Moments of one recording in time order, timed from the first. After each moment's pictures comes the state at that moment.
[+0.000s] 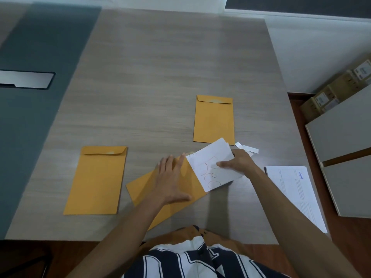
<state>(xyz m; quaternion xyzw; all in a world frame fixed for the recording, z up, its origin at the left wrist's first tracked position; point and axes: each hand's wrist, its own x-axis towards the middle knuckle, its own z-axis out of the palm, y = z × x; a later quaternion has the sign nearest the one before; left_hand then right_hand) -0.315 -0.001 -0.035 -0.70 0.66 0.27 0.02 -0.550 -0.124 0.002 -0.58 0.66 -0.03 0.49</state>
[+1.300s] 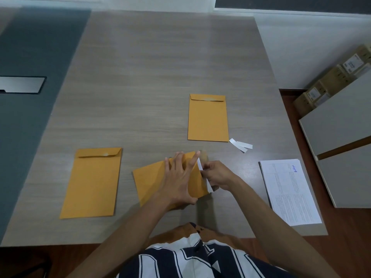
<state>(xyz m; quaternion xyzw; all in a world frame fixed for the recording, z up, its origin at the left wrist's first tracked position) -0.346 -0.003 -0.011 -0.63 0.75 0.21 0.00 -0.508 -0.072 0.003 -0.51 0.61 -0.01 0.61</state>
